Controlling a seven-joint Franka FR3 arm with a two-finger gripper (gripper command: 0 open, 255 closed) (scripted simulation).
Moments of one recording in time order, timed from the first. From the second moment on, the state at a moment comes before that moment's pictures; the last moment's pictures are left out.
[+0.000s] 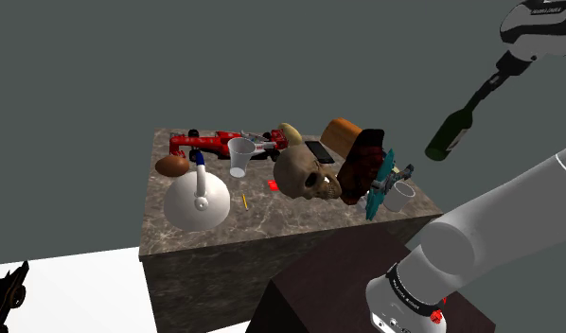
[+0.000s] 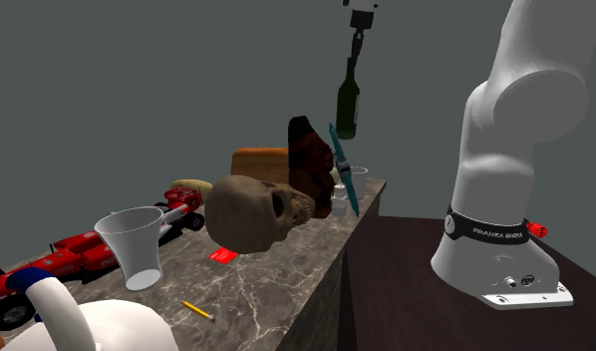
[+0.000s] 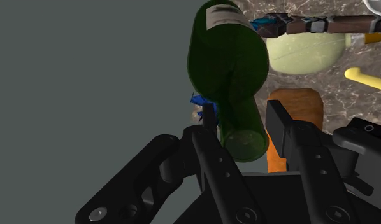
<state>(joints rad) -0.32 -0.17 -0.81 -1.76 -0.16 2.00 -1.06</state>
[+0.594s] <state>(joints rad) -0.33 -0.19 -0.81 -1.89 -0.18 2.12 -1.05</state>
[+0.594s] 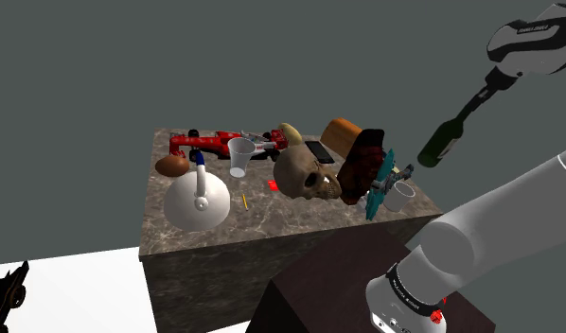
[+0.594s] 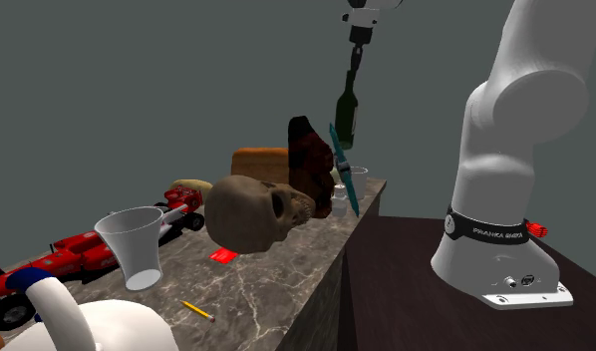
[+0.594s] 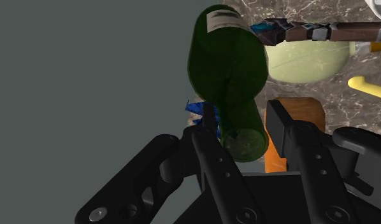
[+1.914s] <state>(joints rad) -0.33 -0.13 -0.86 -2.12 -0.15 2.39 -1.07</state>
